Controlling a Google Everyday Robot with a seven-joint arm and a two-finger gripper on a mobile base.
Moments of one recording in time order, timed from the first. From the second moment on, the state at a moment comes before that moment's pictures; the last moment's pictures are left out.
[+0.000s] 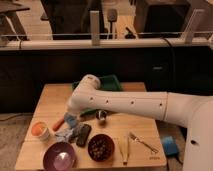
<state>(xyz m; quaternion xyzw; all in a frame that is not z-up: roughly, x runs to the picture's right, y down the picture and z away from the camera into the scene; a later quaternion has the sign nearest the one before) -0.176 0.111 0.733 -0.07 -0.30 -0.51 0.80</state>
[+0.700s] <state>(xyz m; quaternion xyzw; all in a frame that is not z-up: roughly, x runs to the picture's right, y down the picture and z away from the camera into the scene) -0.187 0.123 0.735 -0.07 -0.33 -0.52 0.79</state>
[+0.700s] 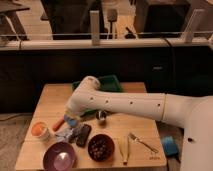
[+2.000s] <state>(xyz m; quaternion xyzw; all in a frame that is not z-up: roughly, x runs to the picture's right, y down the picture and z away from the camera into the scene) -0.210 0.147 0.727 -0.07 -0.38 -0.54 0.74</state>
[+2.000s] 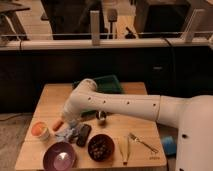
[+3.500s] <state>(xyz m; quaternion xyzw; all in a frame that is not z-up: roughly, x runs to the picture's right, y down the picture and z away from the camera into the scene) -0.250 0.180 0.700 -0.08 -0.42 -0.59 0.68</state>
